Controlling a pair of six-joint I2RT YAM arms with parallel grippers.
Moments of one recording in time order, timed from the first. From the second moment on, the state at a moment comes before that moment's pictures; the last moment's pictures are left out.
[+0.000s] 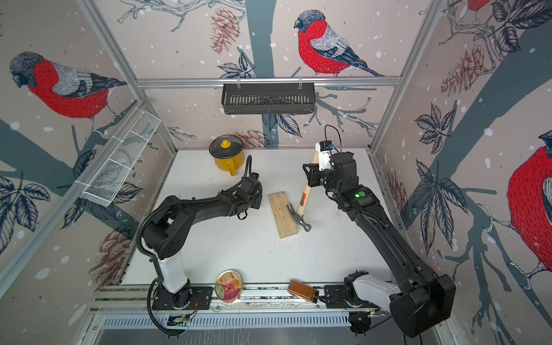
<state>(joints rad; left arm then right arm) -0.63 1.87 1.09 -0.10 -0.26 -0.25 0.38 1.17 1.13 -0.33 -0.23 0.26</state>
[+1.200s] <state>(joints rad) -0.63 1.94 1.15 -0.16 -0.14 -0.26 0.41 1.18 1.12 -0.33 -0.20 0.26</state>
